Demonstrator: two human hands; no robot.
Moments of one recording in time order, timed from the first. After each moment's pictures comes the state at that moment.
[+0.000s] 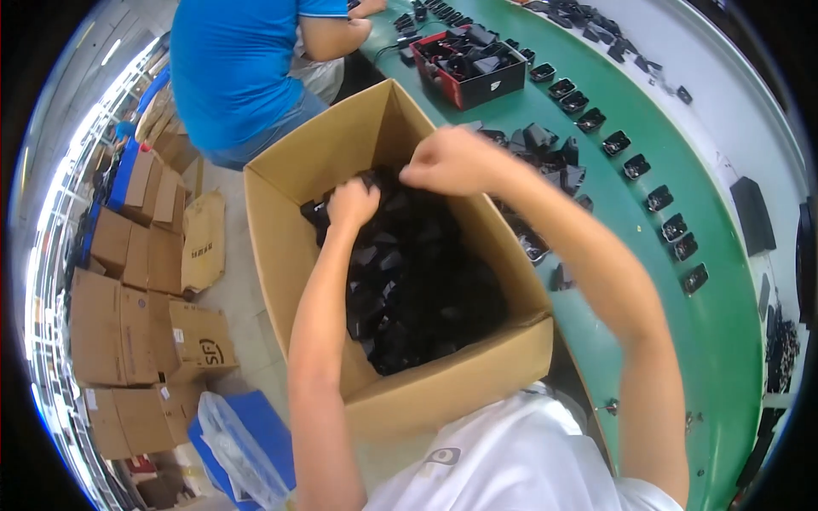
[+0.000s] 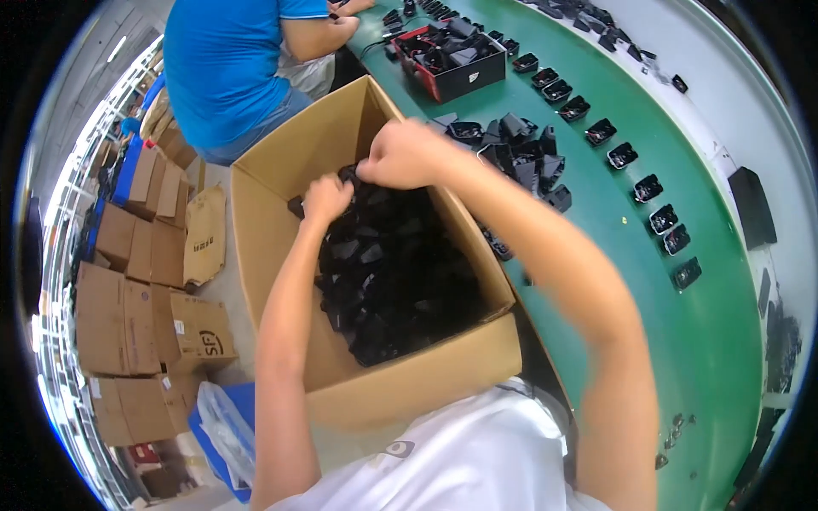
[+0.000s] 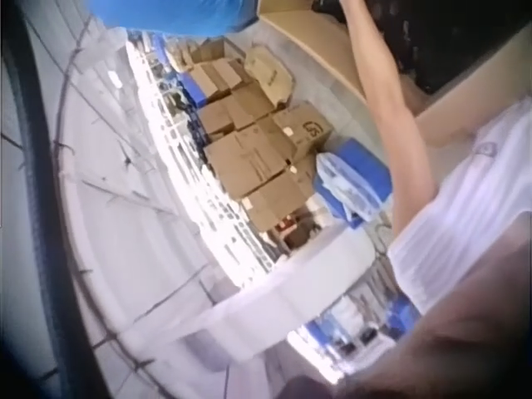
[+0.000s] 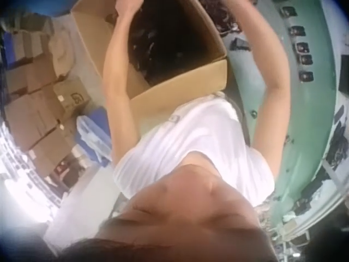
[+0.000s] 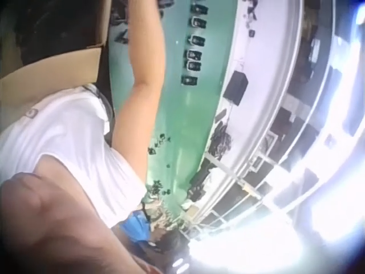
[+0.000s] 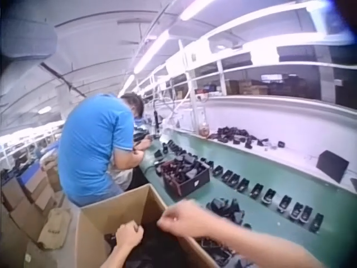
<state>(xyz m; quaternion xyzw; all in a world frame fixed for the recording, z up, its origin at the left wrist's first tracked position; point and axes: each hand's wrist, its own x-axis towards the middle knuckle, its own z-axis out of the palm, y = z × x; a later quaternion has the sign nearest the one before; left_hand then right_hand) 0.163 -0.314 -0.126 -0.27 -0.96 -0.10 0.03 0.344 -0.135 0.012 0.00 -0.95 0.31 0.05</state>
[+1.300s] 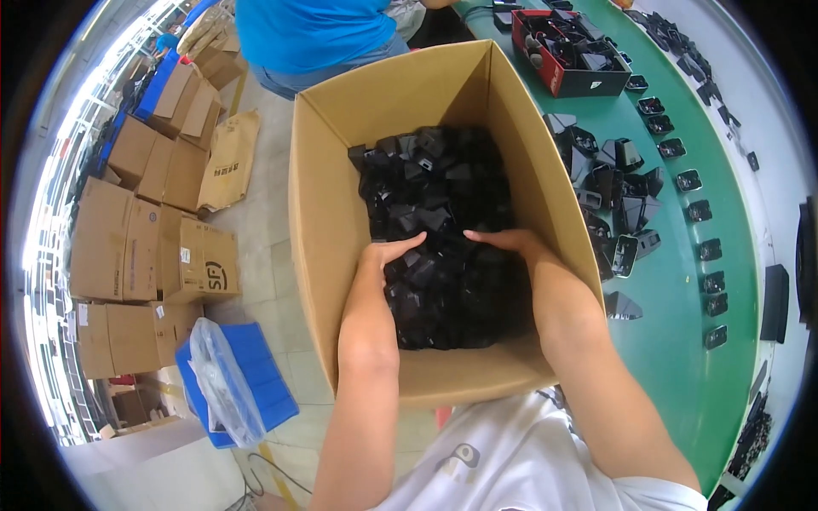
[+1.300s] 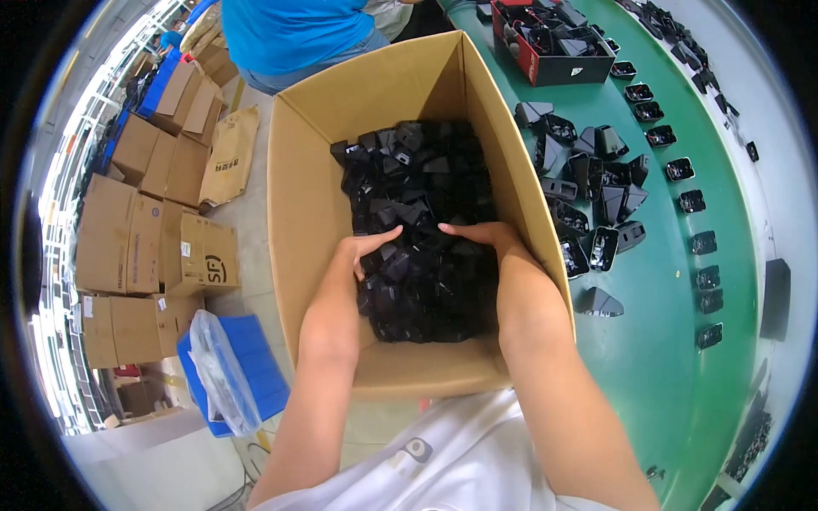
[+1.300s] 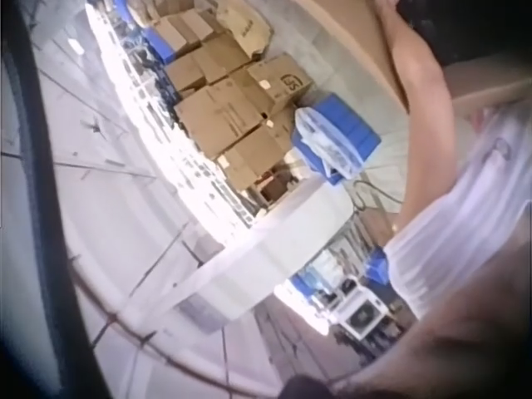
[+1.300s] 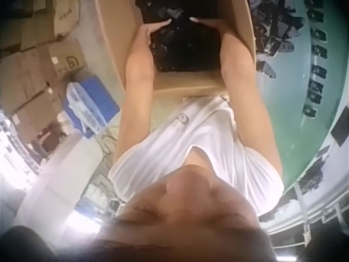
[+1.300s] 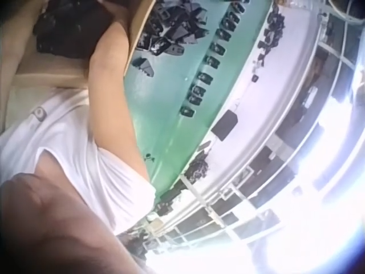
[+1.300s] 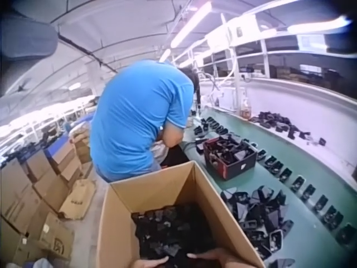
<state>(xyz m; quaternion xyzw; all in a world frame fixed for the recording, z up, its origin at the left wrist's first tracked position) 0.220 -0.428 -0.221 0.17 -0.77 -0.25 -0.56 0.325 -0.146 -0.289 -0.27 -0.67 0.54 -0.44</state>
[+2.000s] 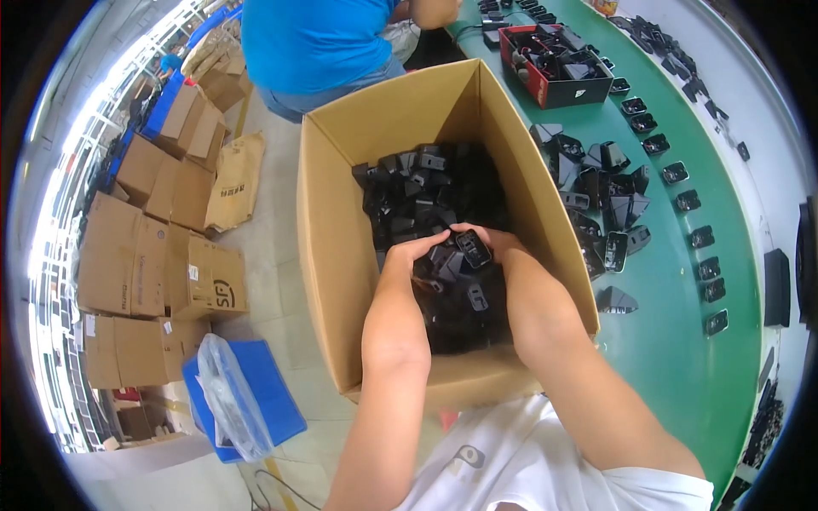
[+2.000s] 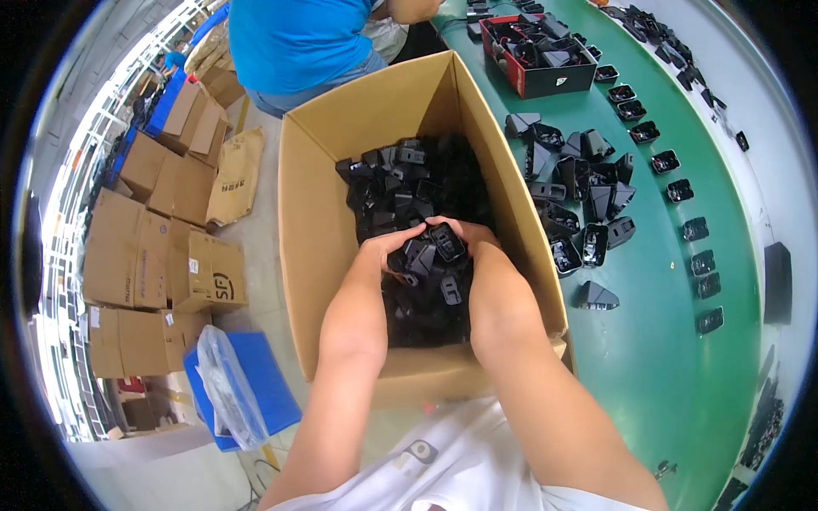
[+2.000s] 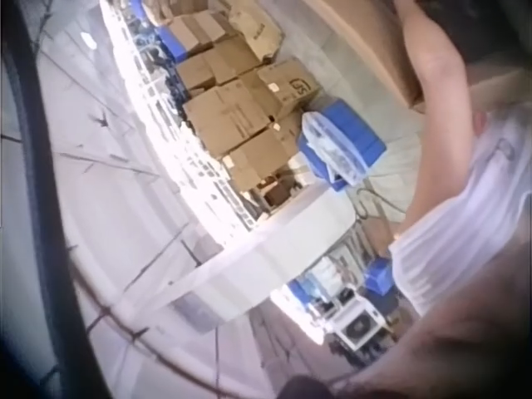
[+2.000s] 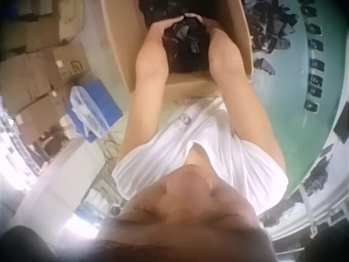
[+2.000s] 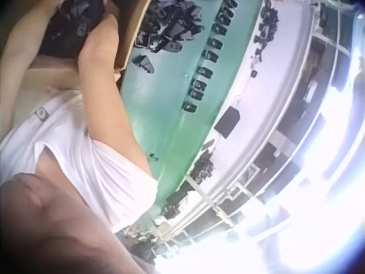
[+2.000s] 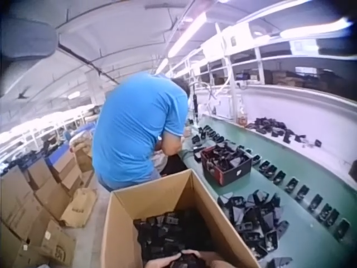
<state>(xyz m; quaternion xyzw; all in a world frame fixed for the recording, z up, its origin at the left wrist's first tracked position) 0.200 -0.388 -0.285 0.11 -0.67 -0.40 -0.61 0.305 -0.195 -0.270 -0.35 -0.46 0.76 -0.29</state>
